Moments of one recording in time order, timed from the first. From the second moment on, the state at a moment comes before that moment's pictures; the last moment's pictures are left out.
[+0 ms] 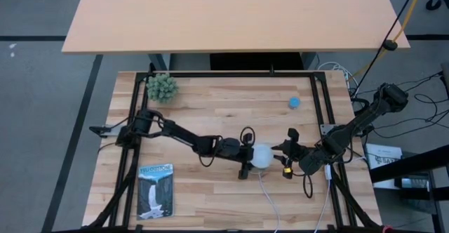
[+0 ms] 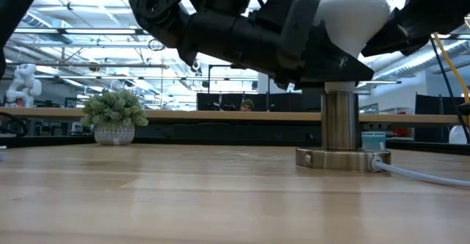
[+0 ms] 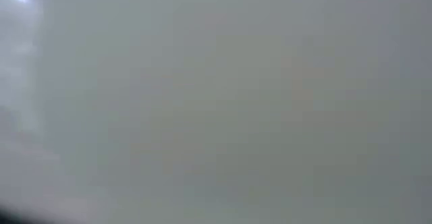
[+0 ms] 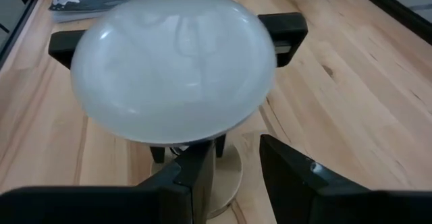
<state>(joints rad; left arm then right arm) -0.17 2.13 1.23 0.63 -0.01 0.07 0.63 1.11 0.58 -0.20 0.71 0.56</state>
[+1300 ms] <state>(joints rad) -0.18 2.13 1.23 0.61 -0.10 0.06 0.63 1.11 0.58 -0.19 0.71 0.58</state>
